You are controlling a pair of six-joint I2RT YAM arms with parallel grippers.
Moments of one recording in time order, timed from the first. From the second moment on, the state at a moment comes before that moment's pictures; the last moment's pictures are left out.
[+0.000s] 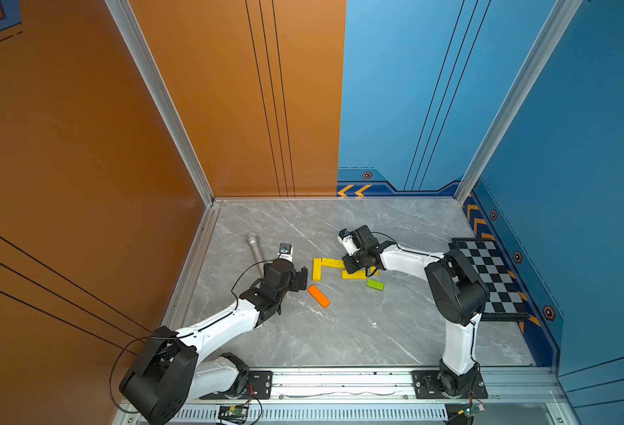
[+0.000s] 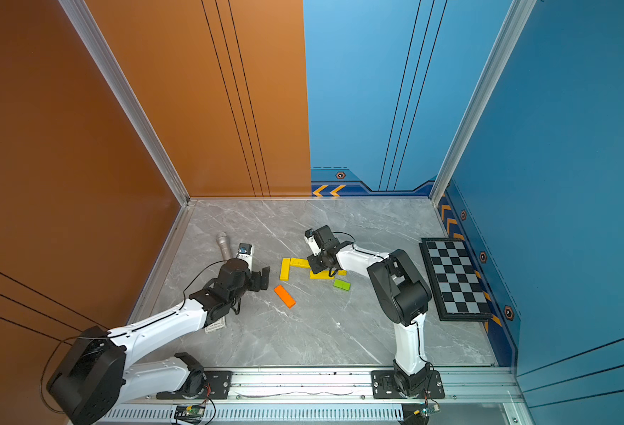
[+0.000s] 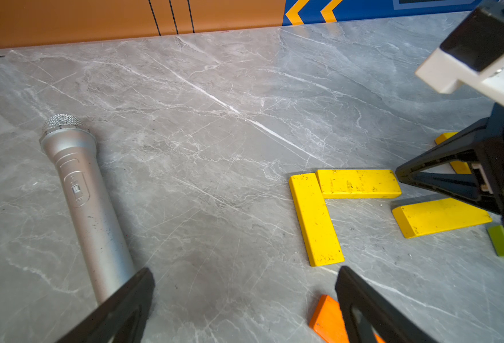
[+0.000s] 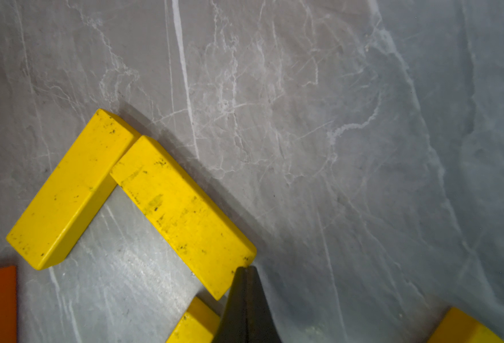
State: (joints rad) left arm -0.56 1.21 0.54 0.08 -0.31 -0.26; right arm 0.56 1.97 1.26 -0.27 -0.09 0.02
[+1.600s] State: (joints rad) left arm -0.56 1.21 0.54 0.08 -0.28 -0.26; right arm 0.52 1.75 1.15 -0.29 -0.09 -0.05
